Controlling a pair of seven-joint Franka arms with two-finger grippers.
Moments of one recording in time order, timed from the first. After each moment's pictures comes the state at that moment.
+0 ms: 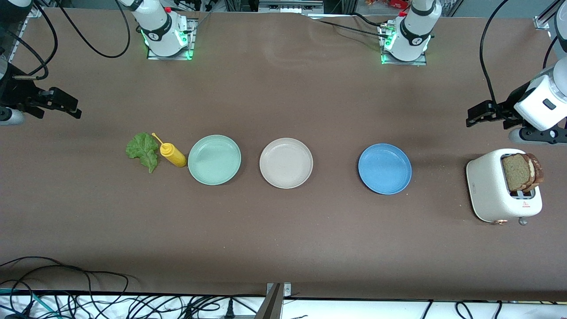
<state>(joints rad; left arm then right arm) 0.01 0.10 -0.03 -1.56 -0.02 1.56 0.01 0.03 0.00 -0.05 -1.67 0.02 1.68 -0.02</state>
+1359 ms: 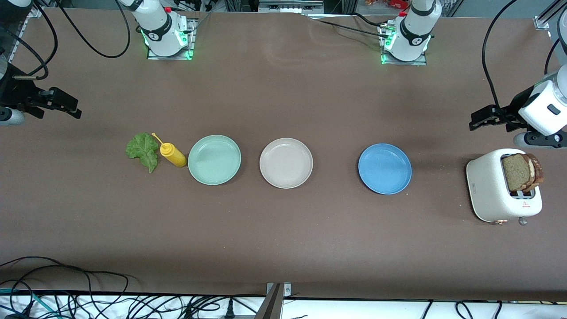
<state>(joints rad) 0.02 0.12 -0.02 -1.56 -0.02 1.57 0.01 0.03 0.00 -0.05 -1.67 0.02 1.68 -0.02</state>
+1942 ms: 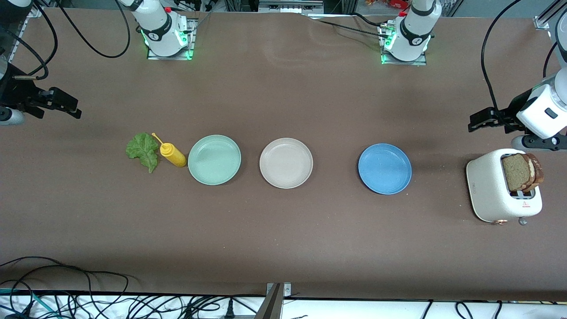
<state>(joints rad) 0.02 0.13 -0.02 -1.56 -0.02 1.57 0.01 0.03 0.00 -0.05 -1.67 0.02 1.68 -0.02</state>
